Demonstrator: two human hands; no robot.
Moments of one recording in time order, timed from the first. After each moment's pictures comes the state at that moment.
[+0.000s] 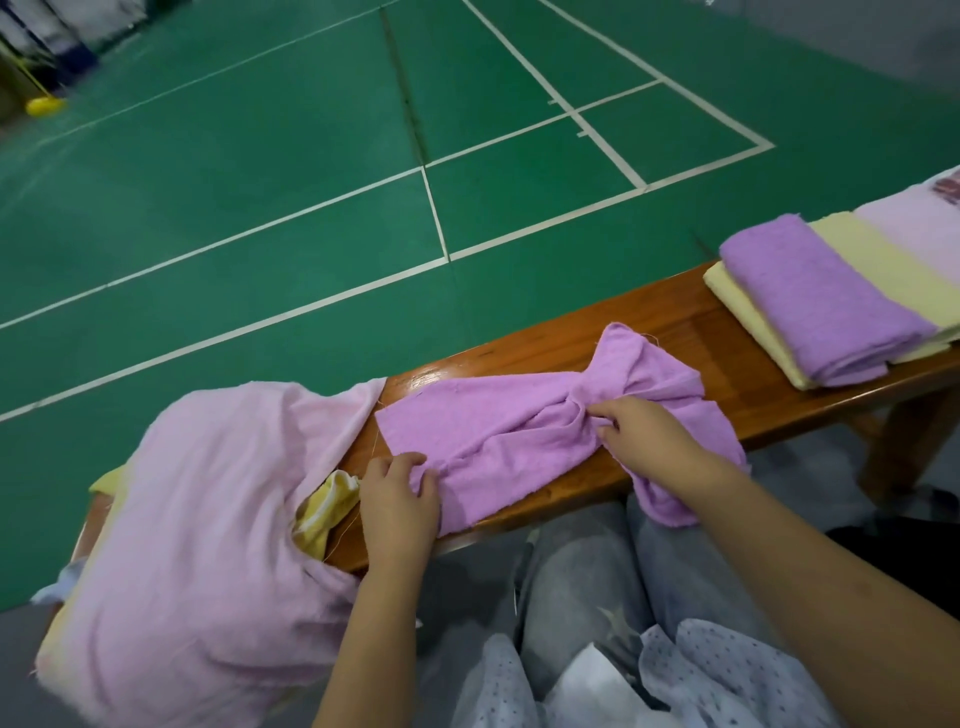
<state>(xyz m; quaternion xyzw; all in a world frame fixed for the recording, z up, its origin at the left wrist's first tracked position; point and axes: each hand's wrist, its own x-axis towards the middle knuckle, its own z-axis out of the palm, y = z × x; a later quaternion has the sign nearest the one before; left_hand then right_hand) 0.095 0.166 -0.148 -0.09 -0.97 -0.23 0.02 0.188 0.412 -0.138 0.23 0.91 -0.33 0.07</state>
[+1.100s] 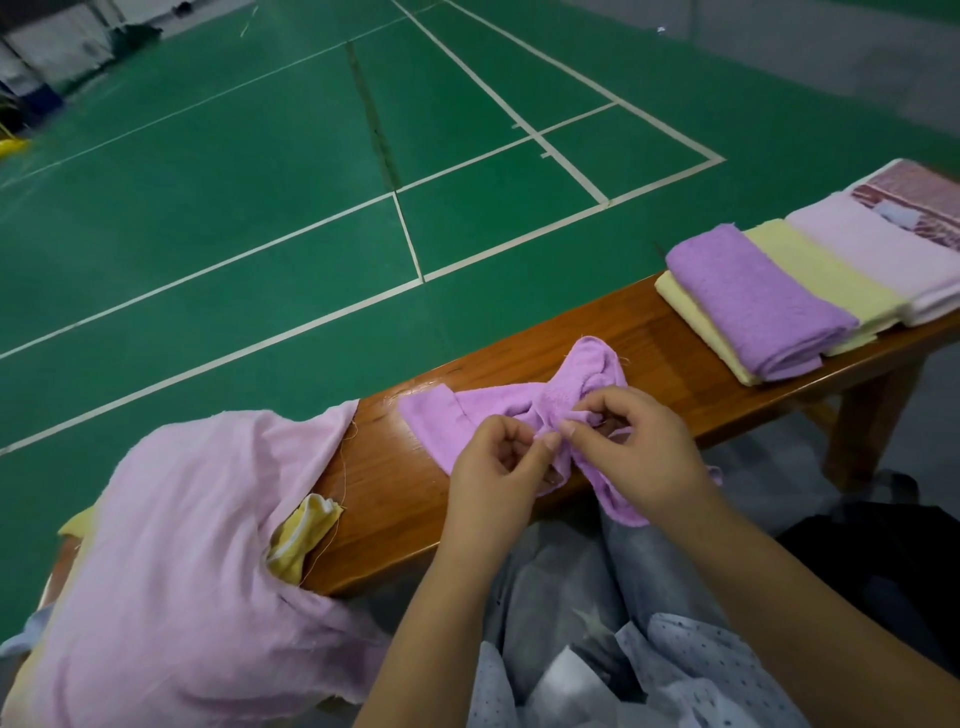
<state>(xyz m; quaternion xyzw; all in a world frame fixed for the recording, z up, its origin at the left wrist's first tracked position) 0.178 0.258 -0.057 -0.18 -0.80 -0.52 -0.21 0.243 0.377 -0.063 0.30 0.78 -0.52 -0.17</state>
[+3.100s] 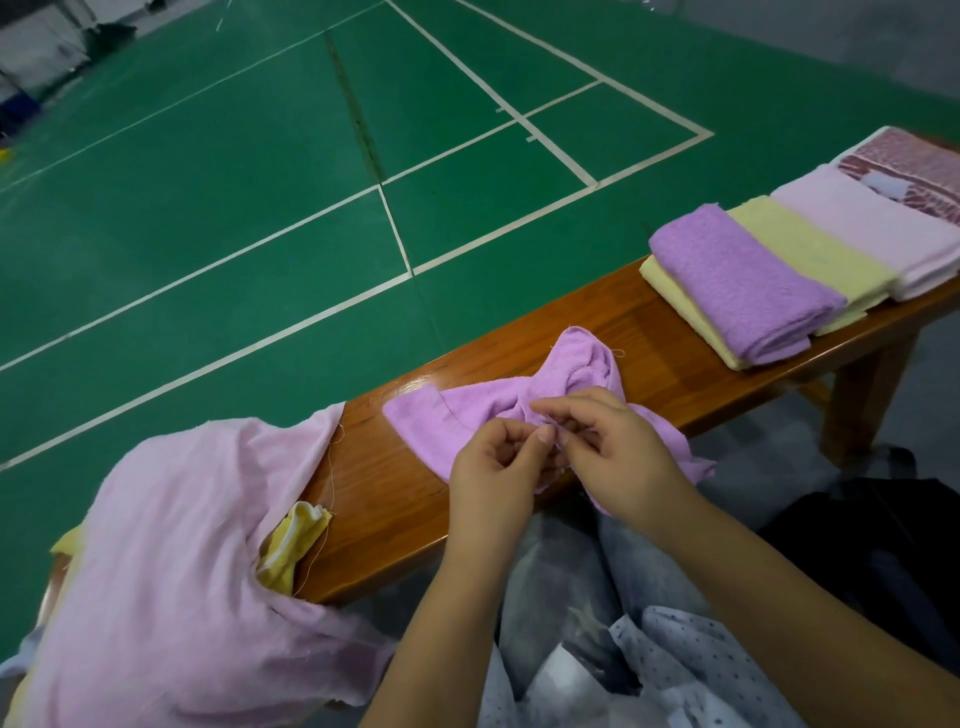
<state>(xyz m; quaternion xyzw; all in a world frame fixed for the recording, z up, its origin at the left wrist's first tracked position) 0.186 0.276 -0.064 -0.13 -0.77 -0.58 -0.25 0.246 0.381 -0.086 0.21 0.78 -0.57 -0.18</state>
